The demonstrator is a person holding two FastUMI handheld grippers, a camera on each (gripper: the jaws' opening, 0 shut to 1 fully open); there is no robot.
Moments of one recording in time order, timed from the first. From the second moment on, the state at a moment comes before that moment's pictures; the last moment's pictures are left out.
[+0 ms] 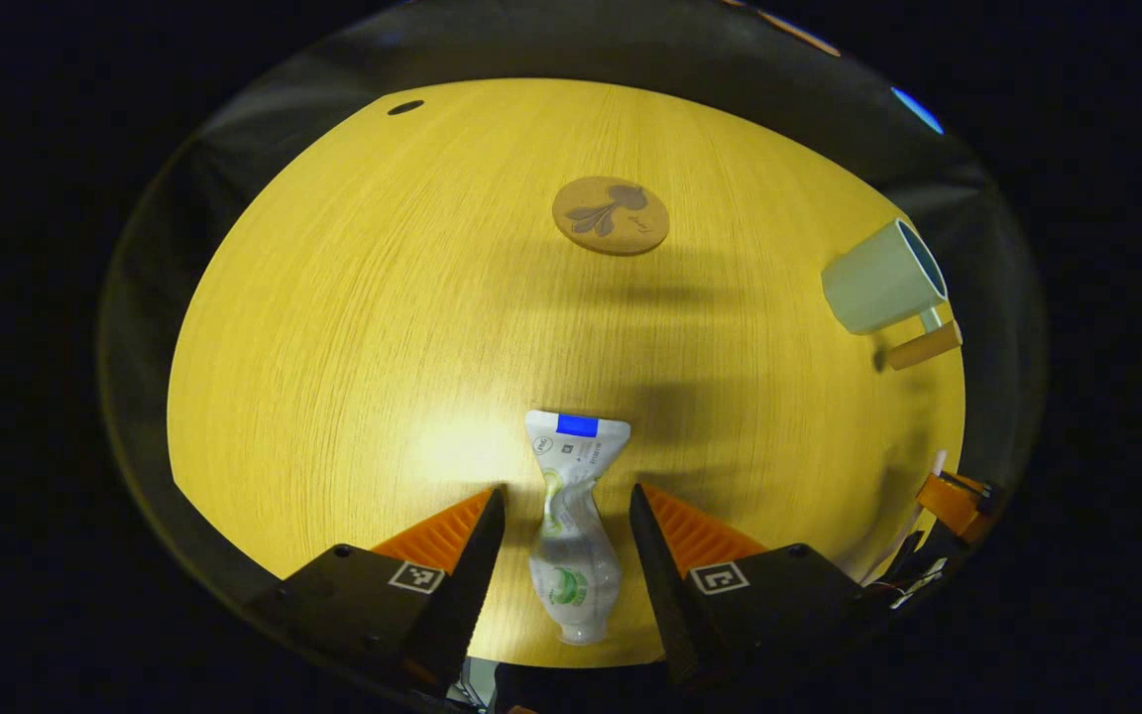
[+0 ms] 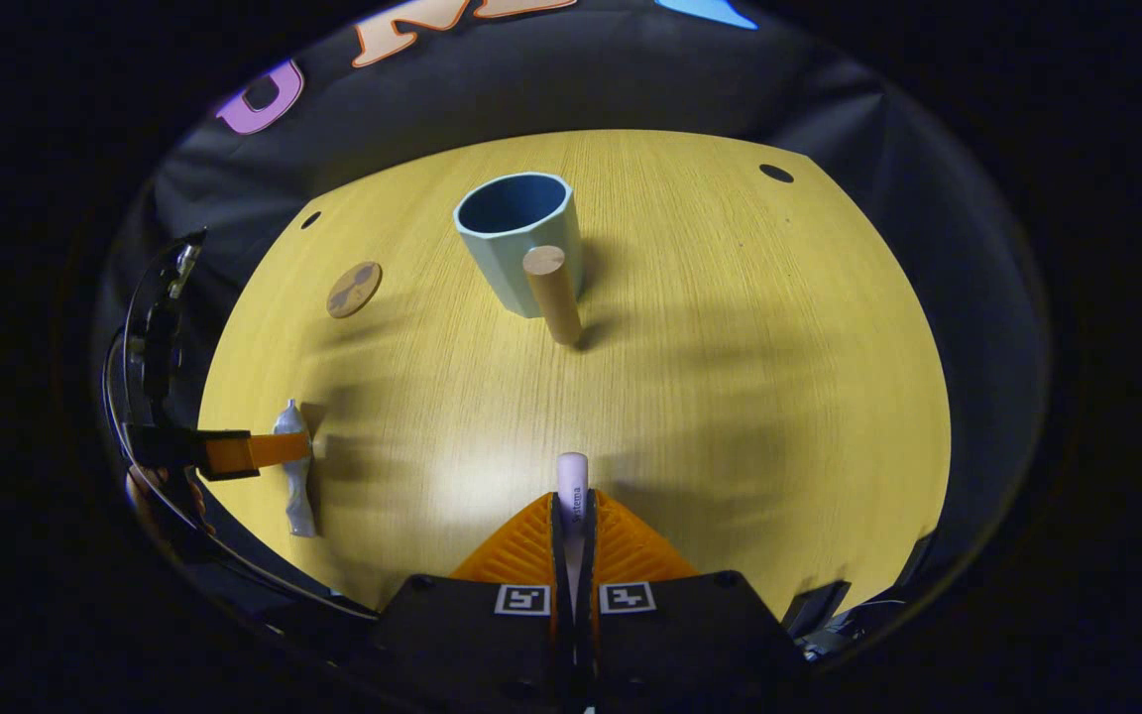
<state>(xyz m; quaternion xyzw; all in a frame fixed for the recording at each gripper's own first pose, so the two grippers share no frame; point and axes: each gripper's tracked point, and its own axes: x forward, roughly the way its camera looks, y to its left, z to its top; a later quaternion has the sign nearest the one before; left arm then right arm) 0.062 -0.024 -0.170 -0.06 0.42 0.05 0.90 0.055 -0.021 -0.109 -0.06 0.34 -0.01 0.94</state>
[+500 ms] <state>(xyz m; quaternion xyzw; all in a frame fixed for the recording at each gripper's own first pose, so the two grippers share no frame) 0.074 -0.026 -0.179 -0.05 0.44 0.08 0.89 0.060 -0.023 -0.100 -0.06 0.33 0.00 0.94</state>
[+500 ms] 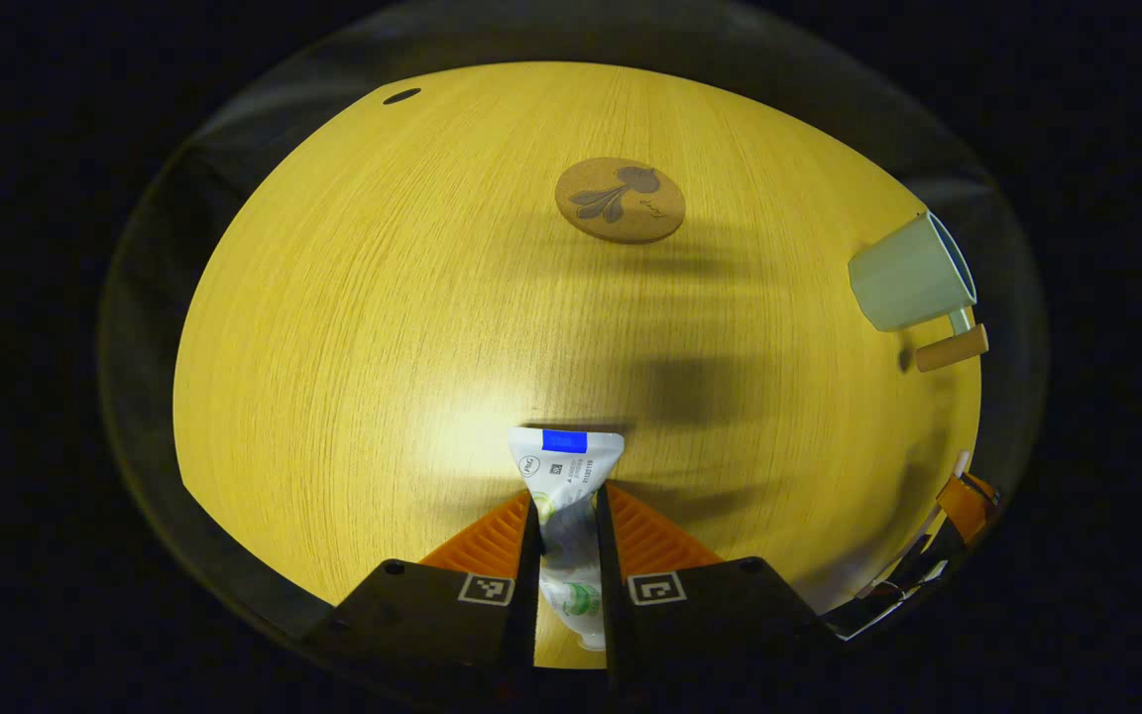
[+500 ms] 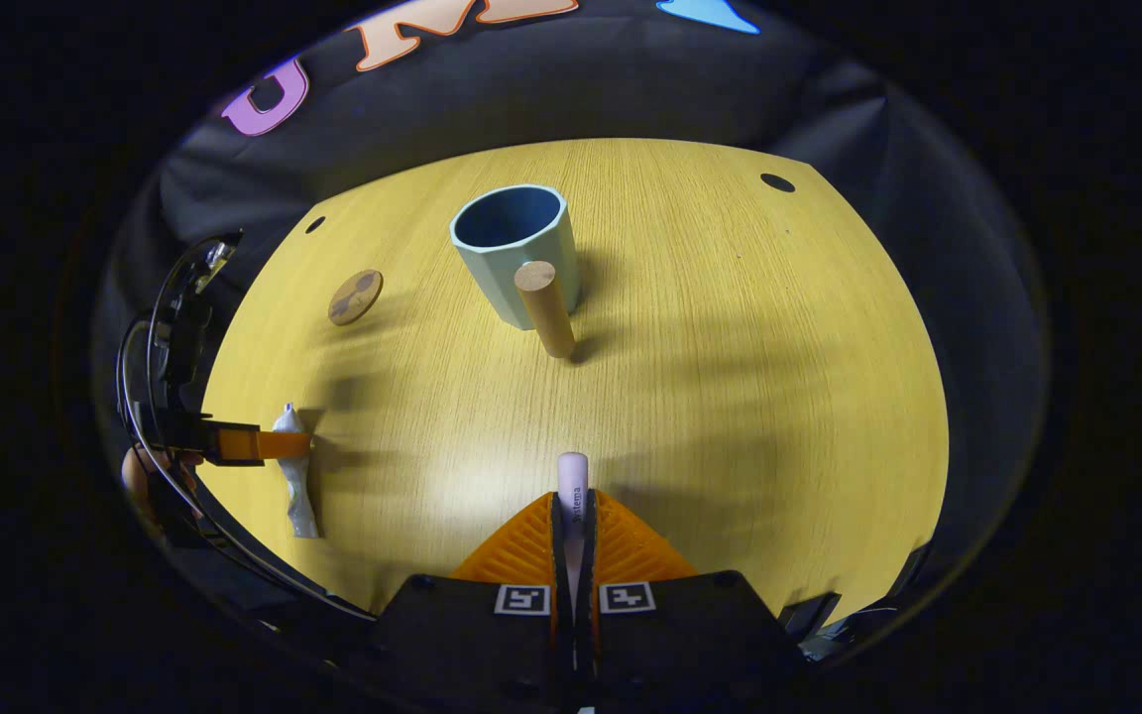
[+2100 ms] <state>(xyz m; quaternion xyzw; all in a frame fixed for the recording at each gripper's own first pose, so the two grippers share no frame) 0.104 -0.127 0.027 0.00 0.06 -0.08 1.00 0.145 0.076 0.152 0.00 -0.11 0.18 0.98</state>
